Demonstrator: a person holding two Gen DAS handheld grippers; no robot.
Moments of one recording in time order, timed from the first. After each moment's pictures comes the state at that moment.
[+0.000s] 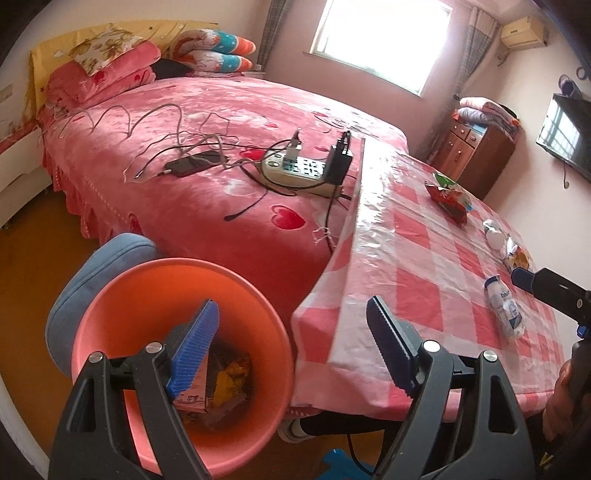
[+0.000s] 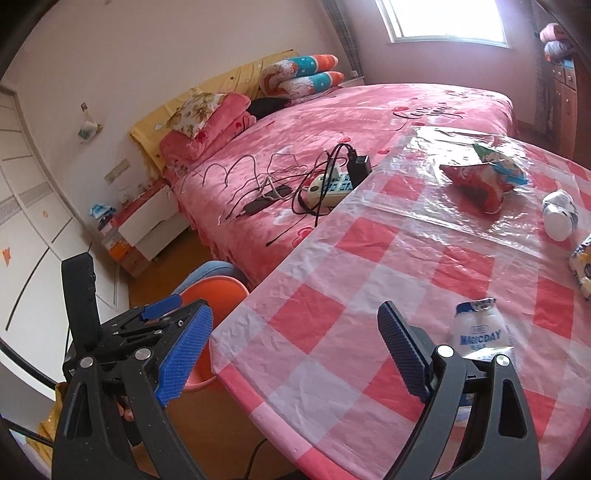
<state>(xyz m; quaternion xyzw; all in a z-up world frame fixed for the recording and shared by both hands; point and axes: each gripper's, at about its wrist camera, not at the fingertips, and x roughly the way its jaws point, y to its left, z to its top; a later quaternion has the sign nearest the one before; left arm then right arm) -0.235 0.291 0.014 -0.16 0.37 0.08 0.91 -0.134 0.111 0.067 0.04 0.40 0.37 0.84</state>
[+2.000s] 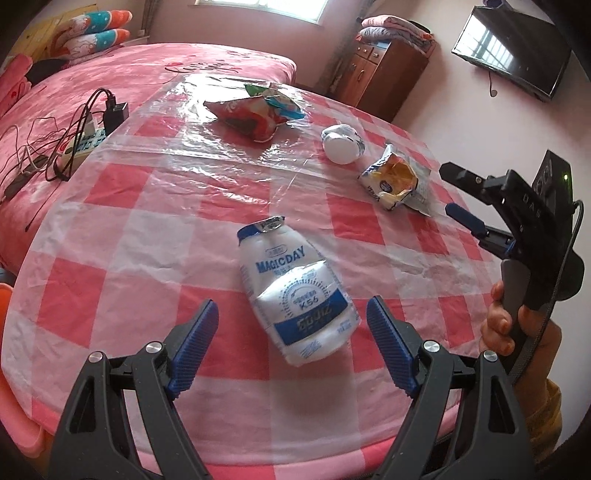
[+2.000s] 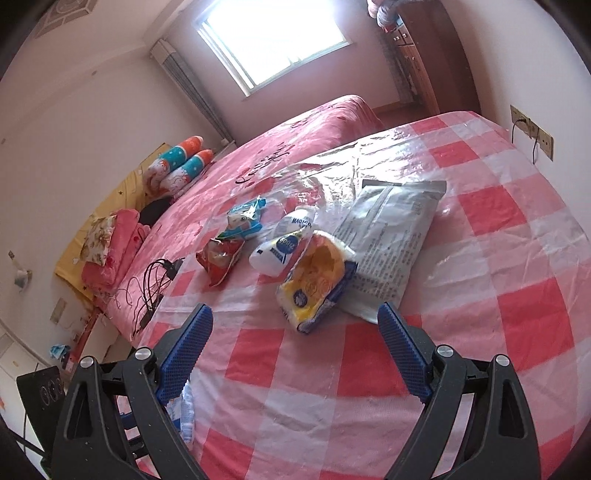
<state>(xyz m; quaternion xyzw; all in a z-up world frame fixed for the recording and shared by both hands) -0.148 0.055 0.018 -0.11 0.46 -0.11 0.87 -0.048 -0.152 0.040 0.21 0.36 0.17 0.89</state>
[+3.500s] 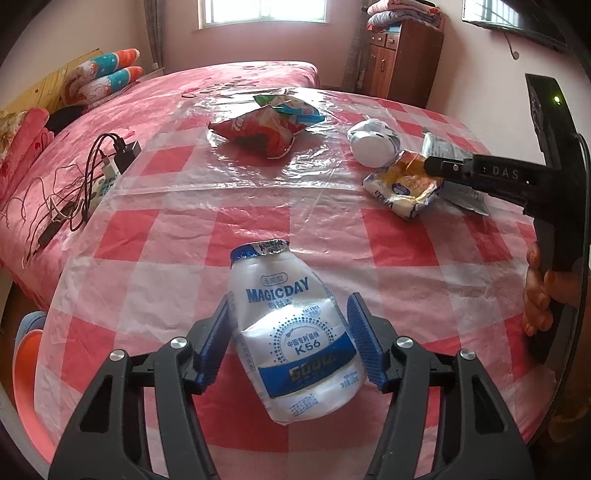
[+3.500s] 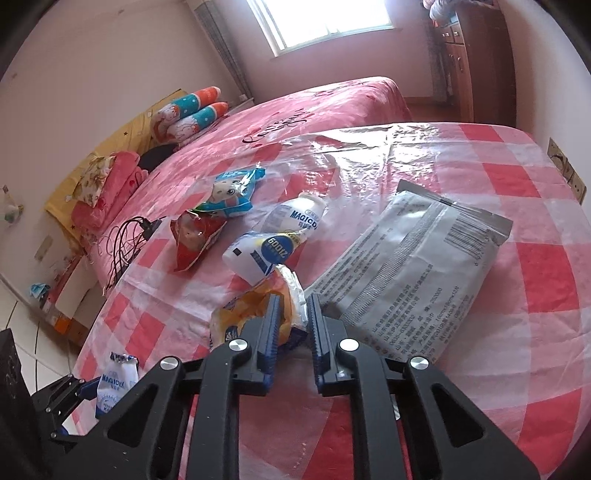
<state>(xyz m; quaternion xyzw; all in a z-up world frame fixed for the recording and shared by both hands) -0.113 0.031 0.006 0.00 0.45 -0.03 0.89 0.020 -0.124 0.014 0.11 0.40 0.21 0.88</state>
